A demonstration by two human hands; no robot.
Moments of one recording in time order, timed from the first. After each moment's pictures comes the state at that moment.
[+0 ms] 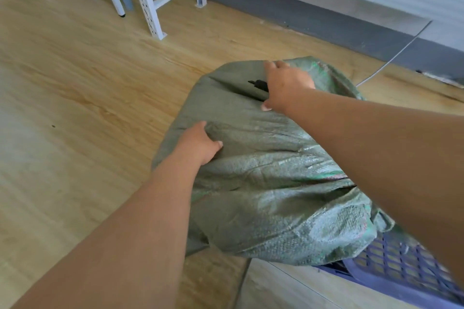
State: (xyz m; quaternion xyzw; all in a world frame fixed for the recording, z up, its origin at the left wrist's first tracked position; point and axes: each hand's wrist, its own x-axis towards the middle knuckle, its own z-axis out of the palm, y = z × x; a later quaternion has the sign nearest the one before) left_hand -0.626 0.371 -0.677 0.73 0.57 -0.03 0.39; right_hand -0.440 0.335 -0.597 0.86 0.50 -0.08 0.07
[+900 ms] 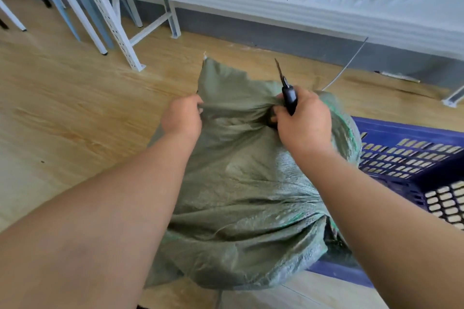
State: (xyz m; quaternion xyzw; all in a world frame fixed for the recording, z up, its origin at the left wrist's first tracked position) left_hand -0.543 0.363 -0.609 0.84 0.51 0.15 0.13; right_hand -0.419 0.186 -0.559 0.86 0.33 -0.04 -0.39
